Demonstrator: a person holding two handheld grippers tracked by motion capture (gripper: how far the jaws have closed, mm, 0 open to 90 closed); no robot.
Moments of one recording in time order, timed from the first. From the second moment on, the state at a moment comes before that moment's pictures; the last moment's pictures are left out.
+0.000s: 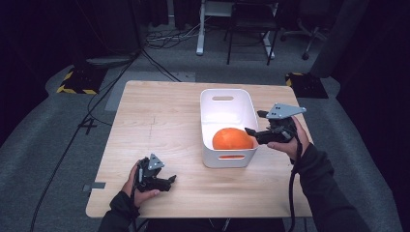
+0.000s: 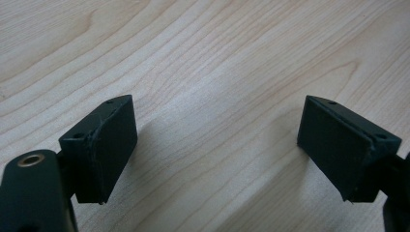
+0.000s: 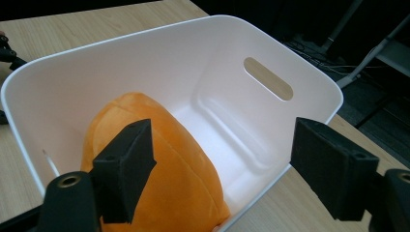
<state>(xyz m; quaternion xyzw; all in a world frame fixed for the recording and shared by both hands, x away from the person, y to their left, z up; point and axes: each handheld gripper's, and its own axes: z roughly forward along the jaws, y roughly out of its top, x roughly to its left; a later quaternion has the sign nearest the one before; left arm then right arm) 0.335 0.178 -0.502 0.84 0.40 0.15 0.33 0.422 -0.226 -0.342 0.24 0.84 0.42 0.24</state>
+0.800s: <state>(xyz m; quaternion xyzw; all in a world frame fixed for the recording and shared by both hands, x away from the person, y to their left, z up) 0.335 0.178 -0.502 0.84 0.40 0.15 0.33 0.417 -0.264 -0.341 0.27 0.83 0.42 0.26</state>
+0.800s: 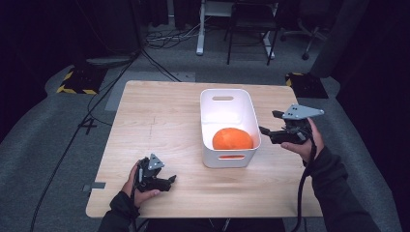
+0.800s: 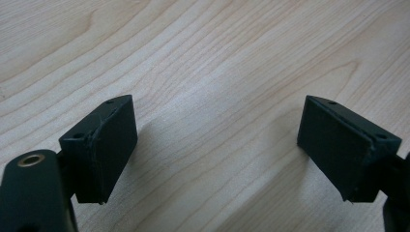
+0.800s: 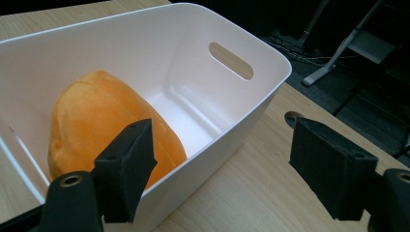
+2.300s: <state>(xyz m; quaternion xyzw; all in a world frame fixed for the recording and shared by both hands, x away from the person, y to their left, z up) 0.335 0.178 -0.503 0.84 0.40 0.15 0.33 0.400 -0.291 -0.386 0.28 0.85 0.37 0.24</state>
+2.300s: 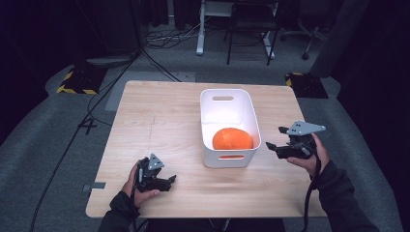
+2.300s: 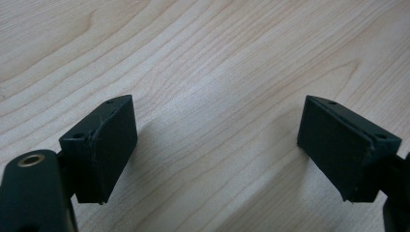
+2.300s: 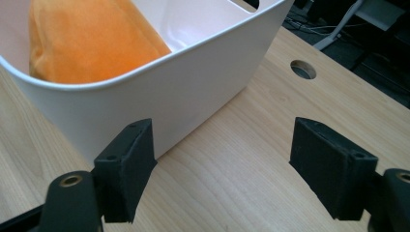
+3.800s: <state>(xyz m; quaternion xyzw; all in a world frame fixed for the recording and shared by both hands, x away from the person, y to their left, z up) 0.335 0.178 -0.502 0.84 0.40 0.15 0.33 0.373 -0.312 -0.452 0.31 0.86 0.34 0.20</state>
